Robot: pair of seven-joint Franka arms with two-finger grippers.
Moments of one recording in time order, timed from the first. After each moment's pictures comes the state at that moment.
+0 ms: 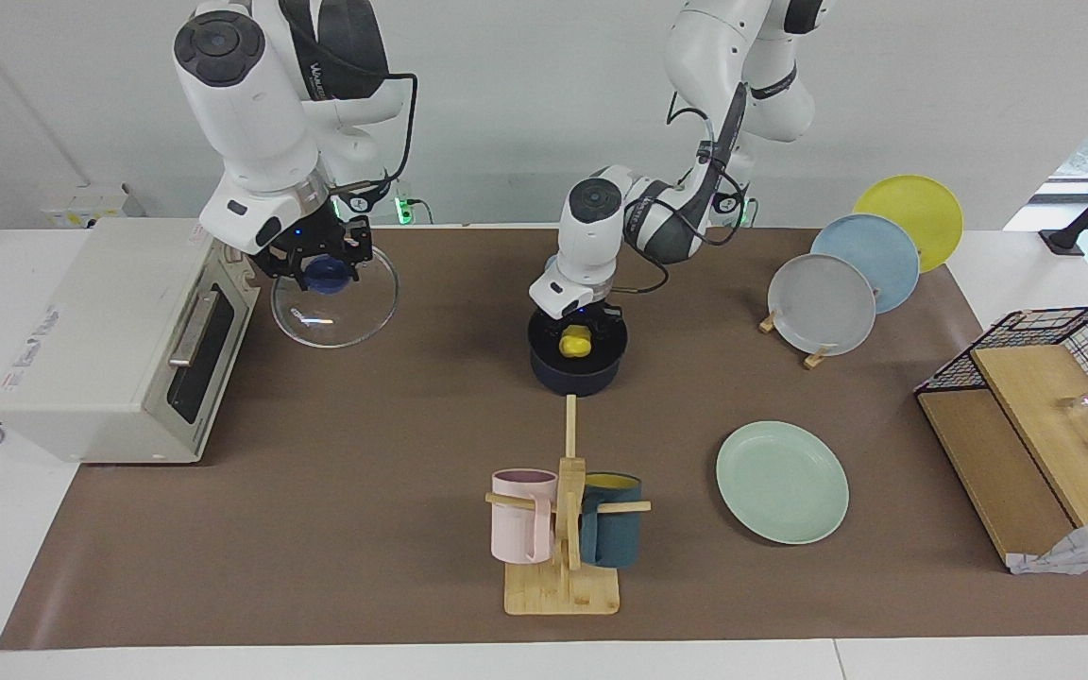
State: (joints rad) left arm -0.69 0.25 -0.07 -2.04 -0.02 2.28 -0.55; right arm 0.18 0.09 0.01 -1.55 -0.02 1.50 -0.04
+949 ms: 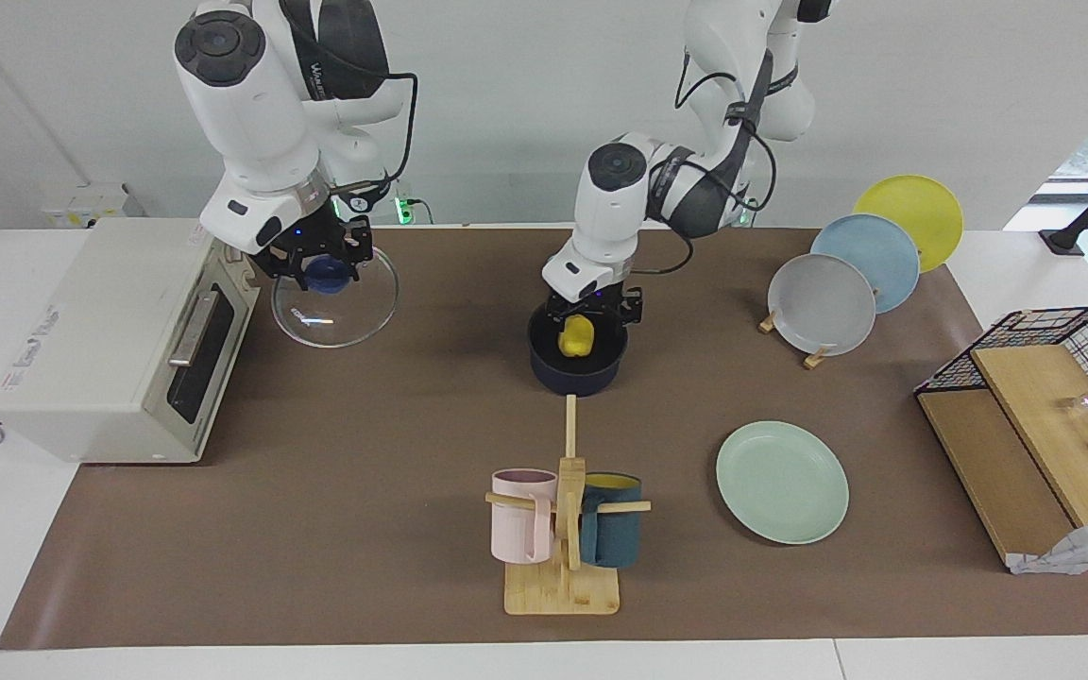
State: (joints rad) left arm -0.61 0.16 -0.05 -1.84 -0.02 2.01 -0.48; right arm 0.18 0.09 0.01 -1.55 -0.02 1.50 -0.04
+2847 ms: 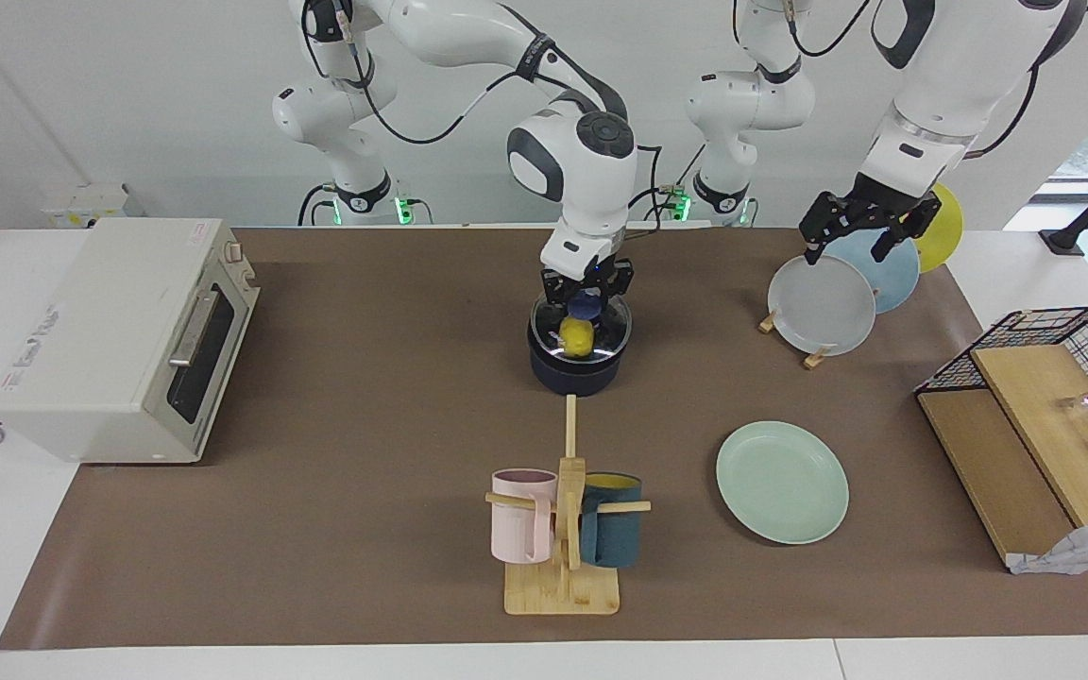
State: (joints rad) left arm -0.11 -0.06 -0.04 -1.65 -0.03 1.61 -0.13; right arm 0.74 0.34 0.02 -1.65 0.00 1.97 0.61
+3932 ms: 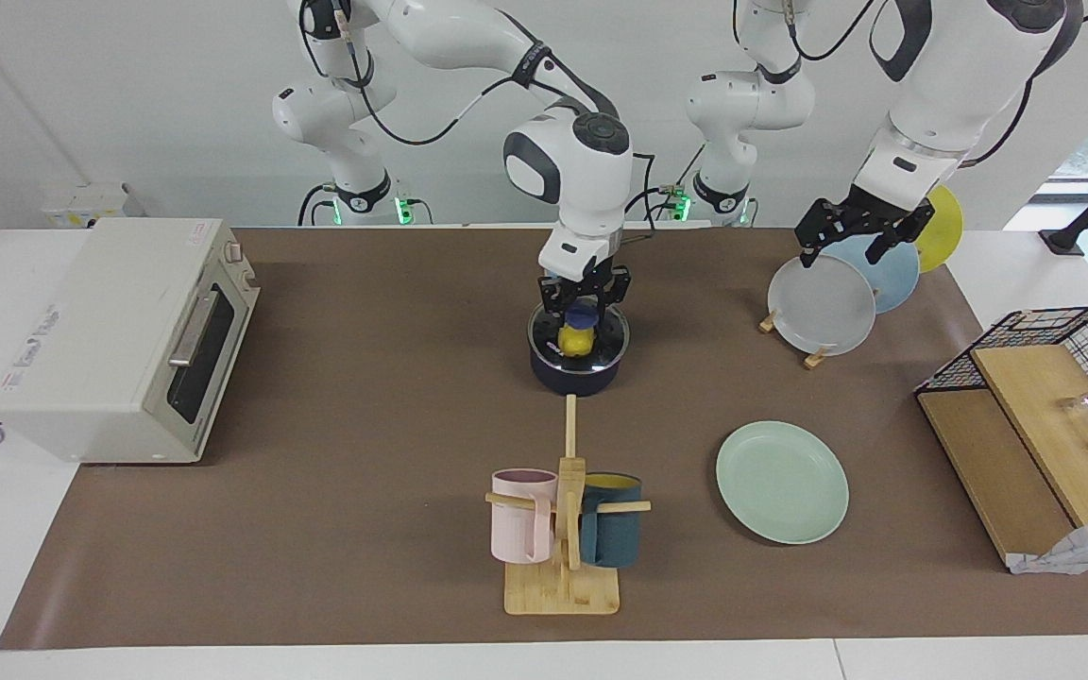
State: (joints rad) left arm -0.11 -0.05 -0.04 -1.66 -0.03 1.59 -0.13; right arm 0.74 0.32 0.02 -1.71 -0.06 2.09 0.61
